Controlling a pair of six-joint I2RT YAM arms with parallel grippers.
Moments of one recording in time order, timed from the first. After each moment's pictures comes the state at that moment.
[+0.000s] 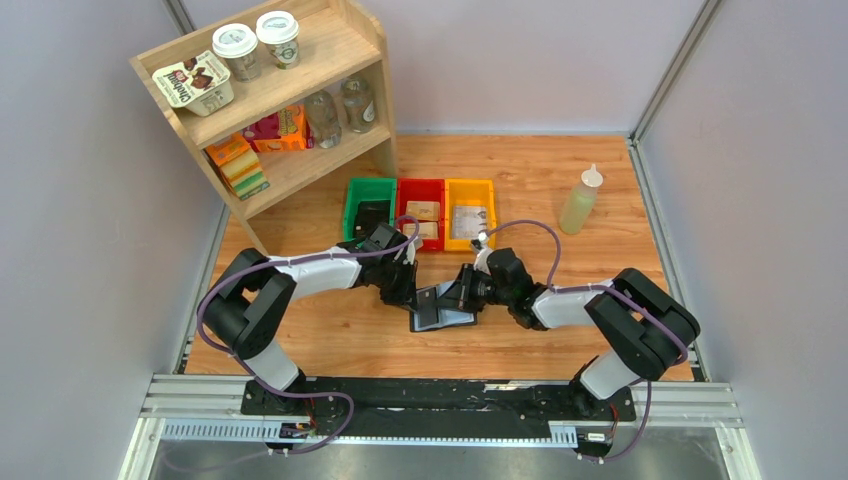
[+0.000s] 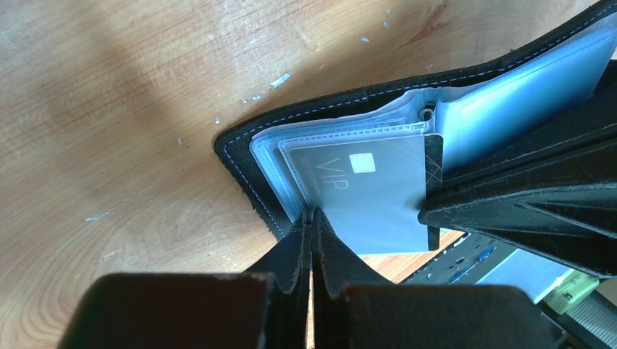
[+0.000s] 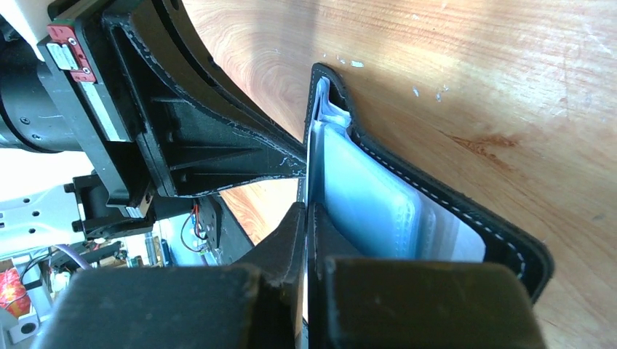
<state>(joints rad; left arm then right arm) -0.68 1.64 0.83 -0.29 0.37 -0.52 0.71 1.55 0.46 0.56 -0.44 0.99</state>
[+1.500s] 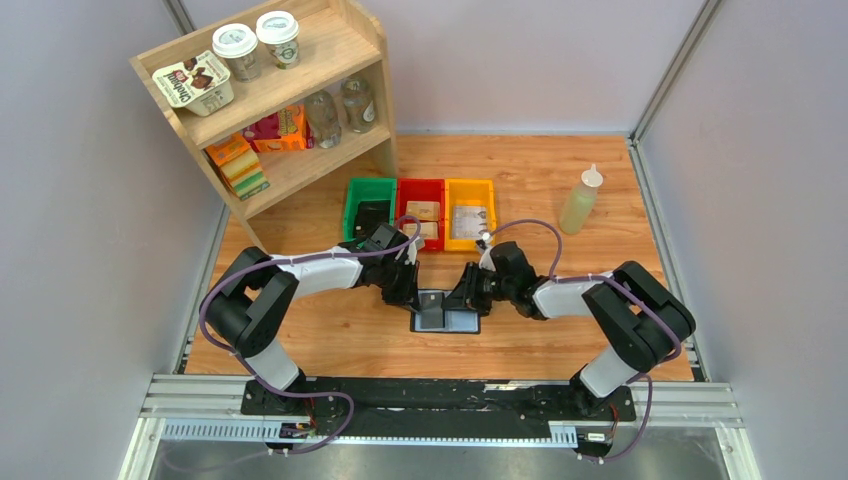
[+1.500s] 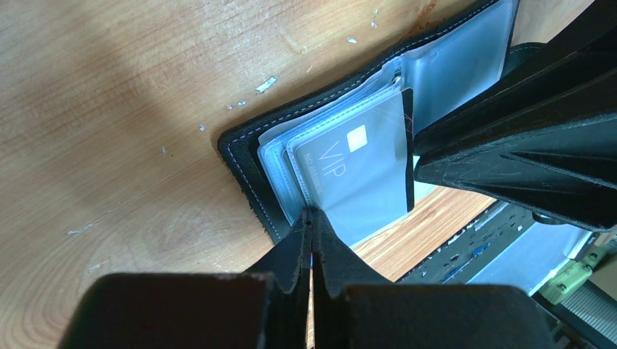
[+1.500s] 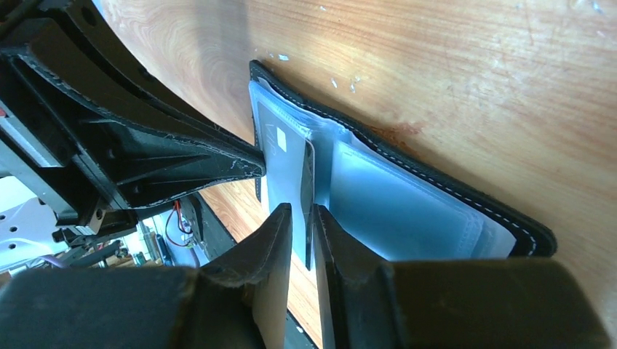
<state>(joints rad) -0.68 1.65 0.83 -0.28 0.40 -0.52 0.62 1.59 0.50 0.40 -0.52 0.92</state>
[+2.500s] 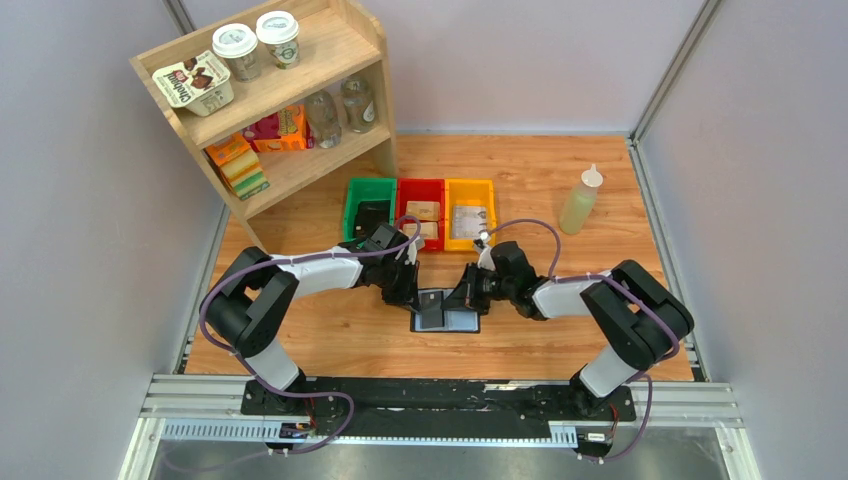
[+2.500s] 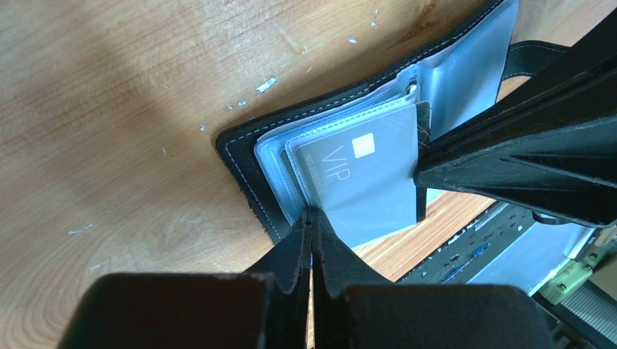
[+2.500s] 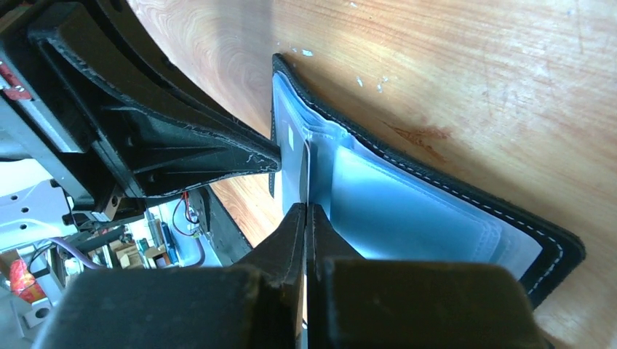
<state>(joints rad) -0.68 1.65 0.83 -0.28 0.40 -0.52 0.62 1.60 0.50 0.44 -0.56 0.92</state>
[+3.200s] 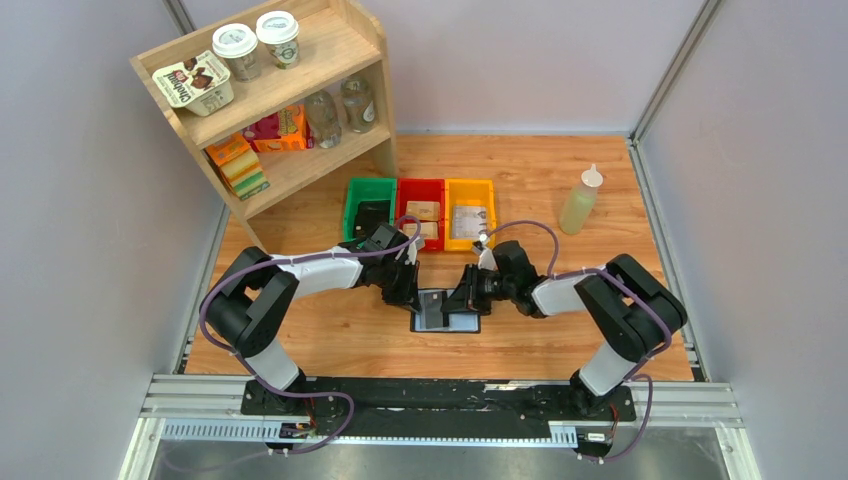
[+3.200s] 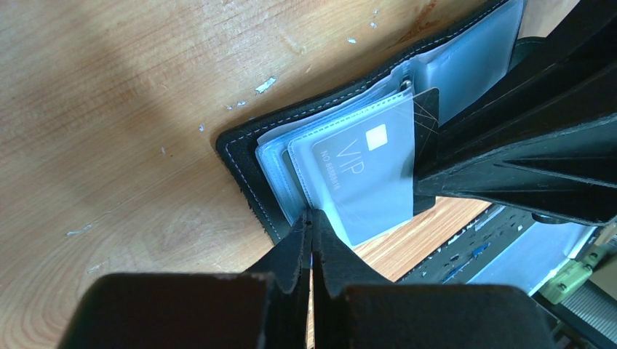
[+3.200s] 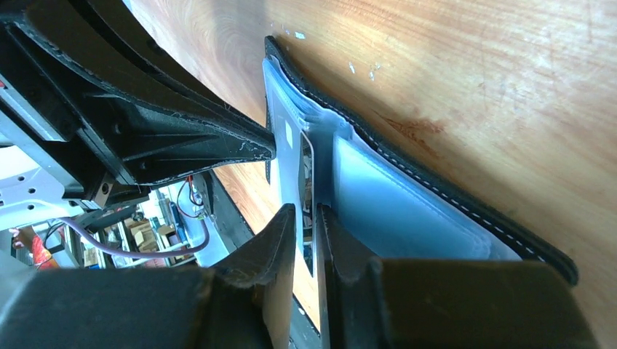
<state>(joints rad) -0.68 1.65 0.83 -0.28 0.40 -0.52 0.58 1.64 0.50 0.45 -0.65 0.90</state>
